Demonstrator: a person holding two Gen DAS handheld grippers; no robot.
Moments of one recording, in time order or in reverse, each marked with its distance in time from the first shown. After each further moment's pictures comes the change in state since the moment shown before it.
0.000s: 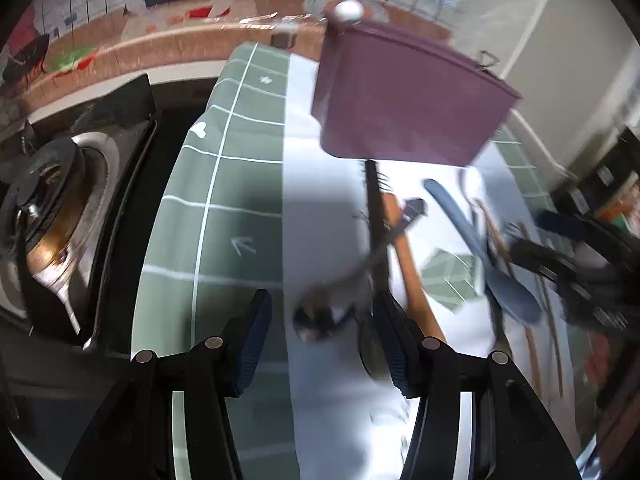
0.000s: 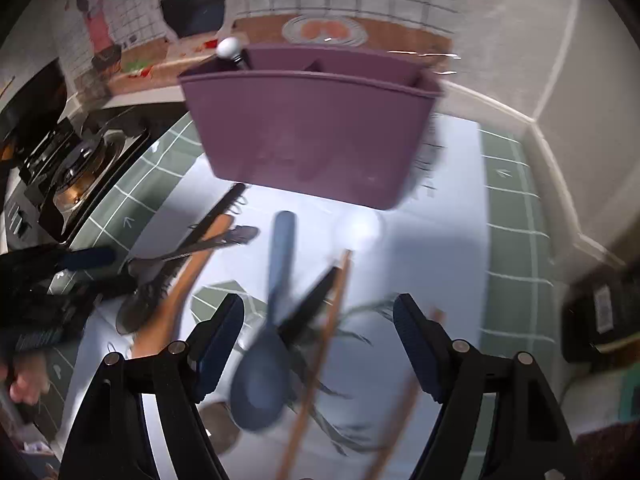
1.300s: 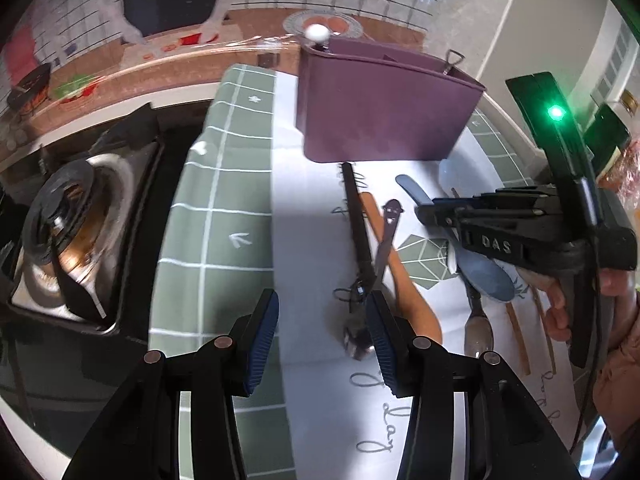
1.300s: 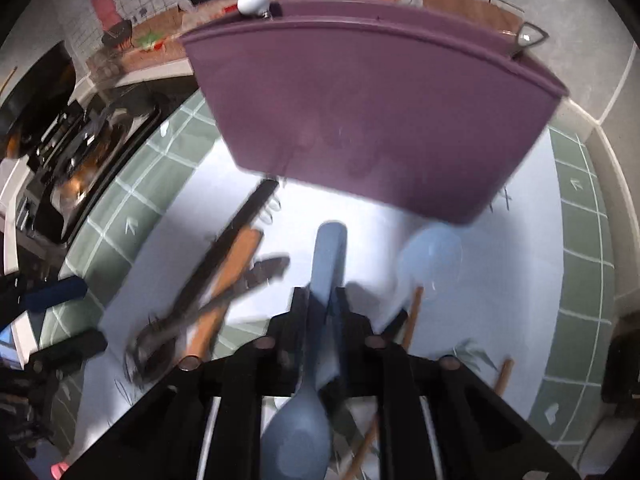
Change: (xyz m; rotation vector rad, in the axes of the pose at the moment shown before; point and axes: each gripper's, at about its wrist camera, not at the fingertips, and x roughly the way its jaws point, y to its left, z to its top) left arm -0.032 -0.015 -0.017 0.086 -0.031 0.013; right arm 0.053 0.028 0.027 -0.044 0.121 0.116
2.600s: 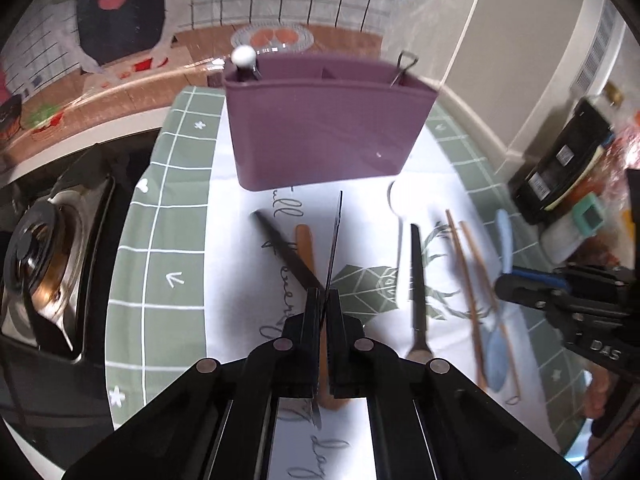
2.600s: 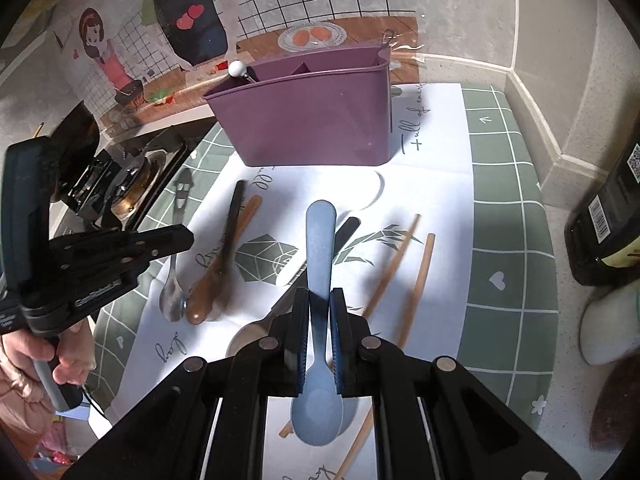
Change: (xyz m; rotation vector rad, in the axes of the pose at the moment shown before) left arm -0.008 -0.042 0.022 0.025 -0.025 -0.047; right arm -0.095 -0.043 -0.081 0.163 -0.127 0.095
